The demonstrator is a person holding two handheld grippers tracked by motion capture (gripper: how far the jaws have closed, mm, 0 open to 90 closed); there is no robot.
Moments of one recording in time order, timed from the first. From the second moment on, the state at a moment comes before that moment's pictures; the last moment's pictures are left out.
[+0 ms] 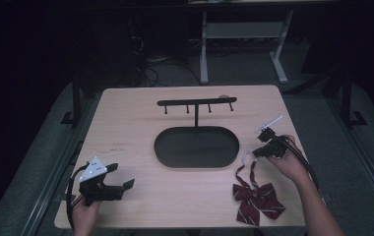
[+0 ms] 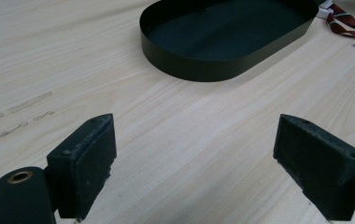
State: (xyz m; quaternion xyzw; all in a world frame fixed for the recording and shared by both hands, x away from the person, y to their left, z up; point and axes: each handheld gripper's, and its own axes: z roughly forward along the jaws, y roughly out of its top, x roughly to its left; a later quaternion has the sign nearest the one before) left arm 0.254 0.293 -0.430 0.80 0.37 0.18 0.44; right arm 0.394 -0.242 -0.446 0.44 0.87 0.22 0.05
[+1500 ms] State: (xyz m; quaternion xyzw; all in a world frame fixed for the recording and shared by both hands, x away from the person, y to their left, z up) left arm 0.255 0.292 -0.431 0.80 0.38 0.17 0.44; right arm 0.353 -0.229 -0.363 0.34 0.89 0.29 0.05
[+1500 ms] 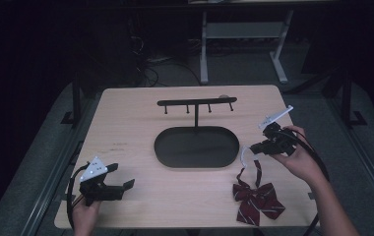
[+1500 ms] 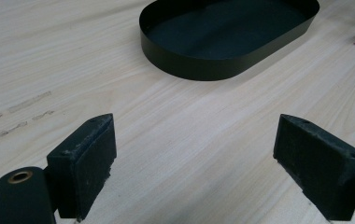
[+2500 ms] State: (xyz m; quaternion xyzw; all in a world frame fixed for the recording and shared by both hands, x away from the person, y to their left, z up) left arm 0.254 0.291 -0.430 0.80 0.37 0.17 0.44; right arm 0.337 -0.224 -0.319 0.31 0.90 0.30 0.08
